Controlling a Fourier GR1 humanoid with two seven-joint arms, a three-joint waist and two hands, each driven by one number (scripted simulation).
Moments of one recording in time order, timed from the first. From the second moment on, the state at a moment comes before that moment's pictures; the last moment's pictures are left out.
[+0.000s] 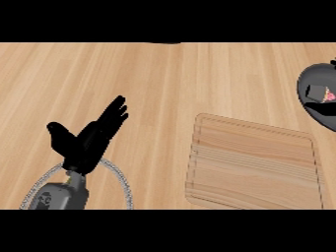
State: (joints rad) left arm -0.14 0.09 -0.17 -1.55 0.22 -0.07 0.24; right arm -0.81 -0.62 -0.30 -0.16 0.39 -0.26 -0.68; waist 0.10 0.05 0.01
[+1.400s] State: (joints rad) left arm -0.11 0.08 -0.15 -1.54 0.22 -0.06 0.22; right arm -0.64 -0.86 -0.44 -0.14 0.22 0.46 -0.77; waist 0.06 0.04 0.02
